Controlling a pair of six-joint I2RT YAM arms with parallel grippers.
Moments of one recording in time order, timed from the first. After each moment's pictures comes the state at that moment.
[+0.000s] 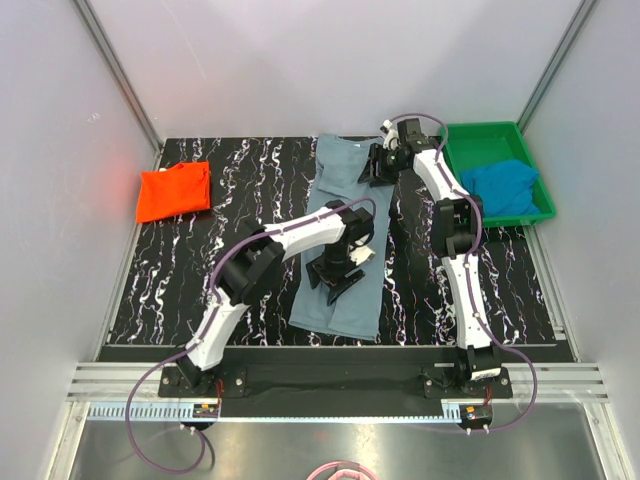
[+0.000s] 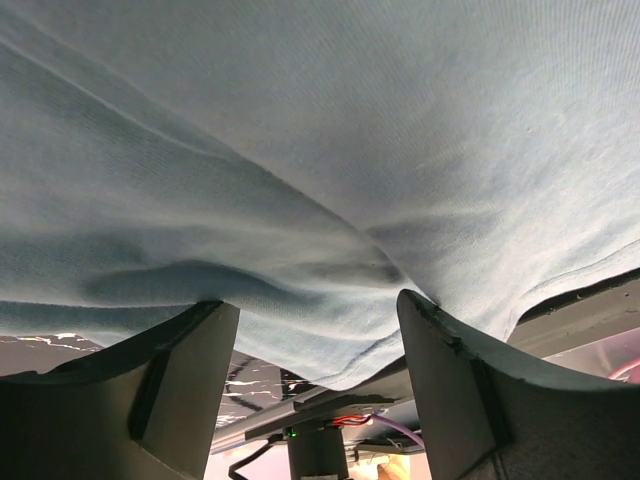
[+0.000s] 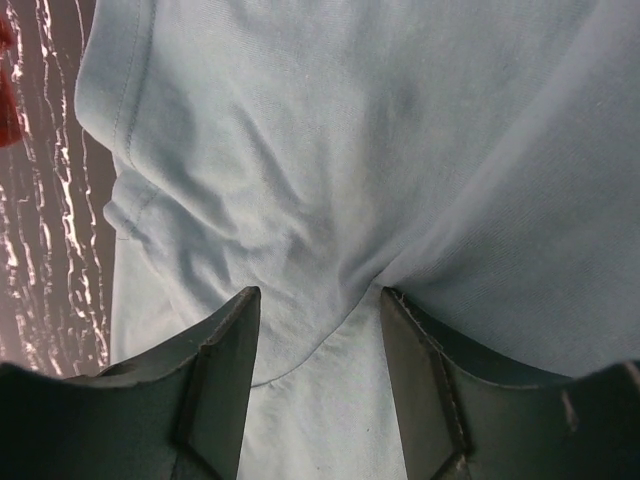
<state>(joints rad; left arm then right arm) -0.85 2.26 1.78 -1.25 0.17 0.05 0.17 2.72 2.52 -0.75 -0.57 0.26</state>
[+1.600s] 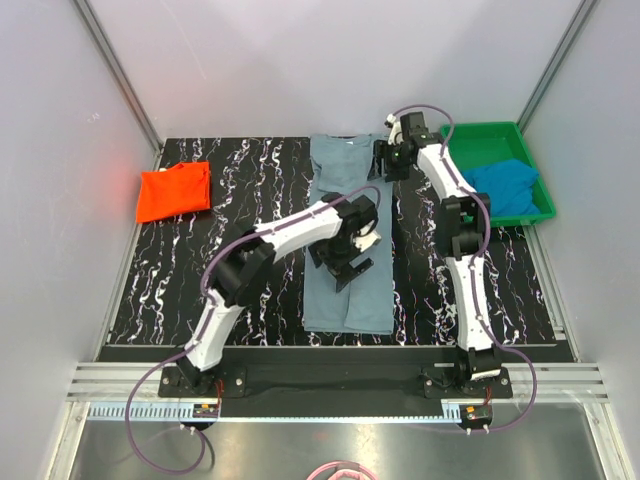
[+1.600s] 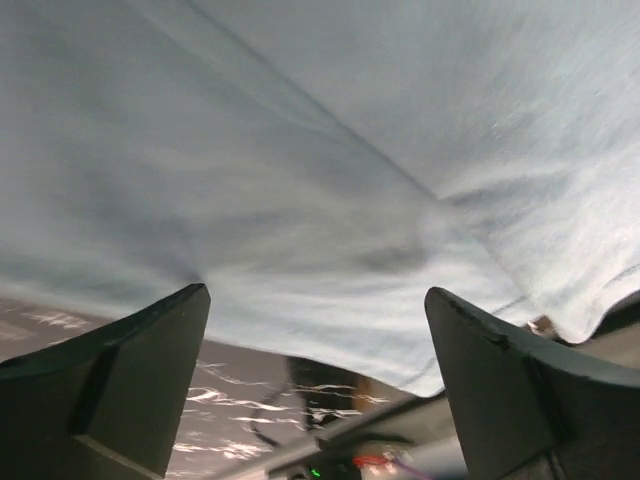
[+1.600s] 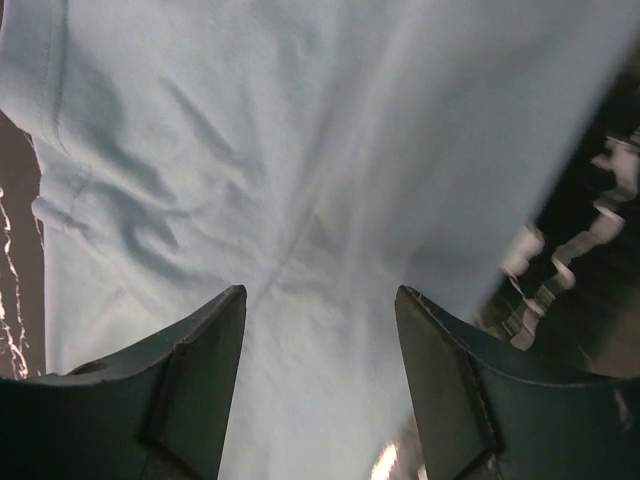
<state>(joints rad) -0.84 2.23 1.82 -1.17 0.09 0.06 0.18 2.63 2.45 -0.78 -0.38 0.16</state>
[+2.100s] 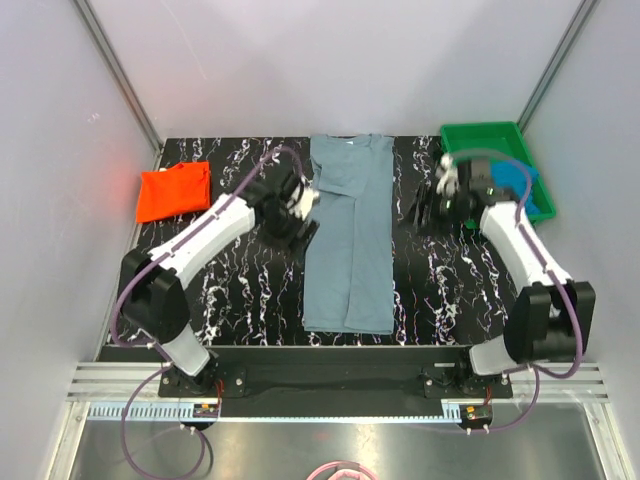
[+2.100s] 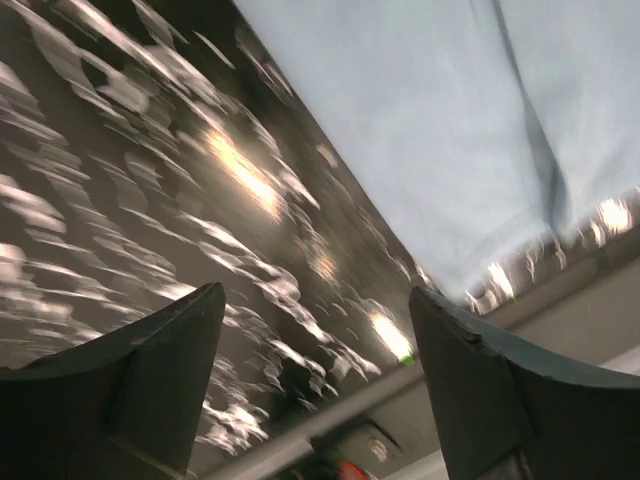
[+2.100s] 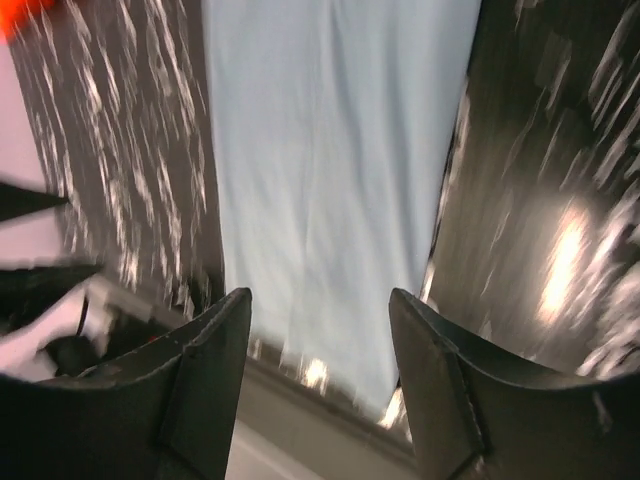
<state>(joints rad) -0.56 1.65 1.50 -1.05 0.15 0.01 0.09 1.50 1.31 -0.74 -0.49 0.34</state>
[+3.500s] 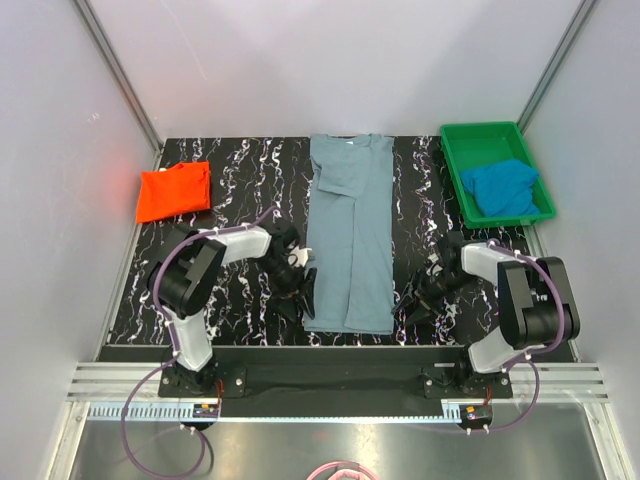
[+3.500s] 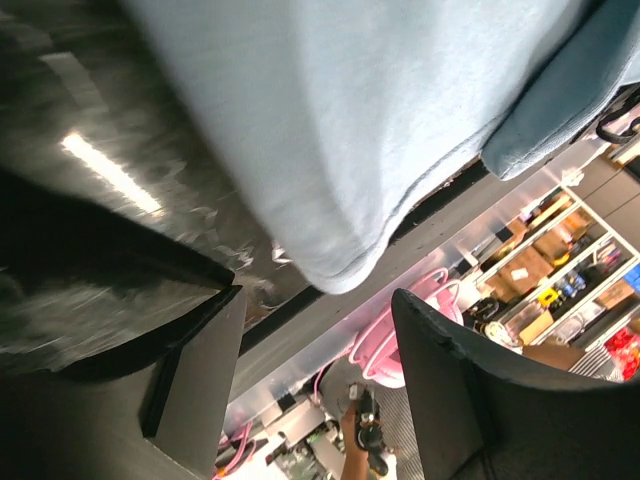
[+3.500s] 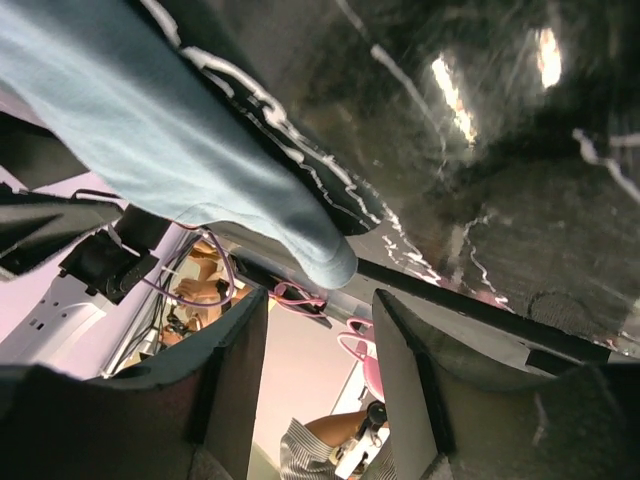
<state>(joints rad) -0.53 1.85 1.02 -0.81 0.72 -0.30 0.10 1.55 0.69 -0.79 -0.69 0.56</state>
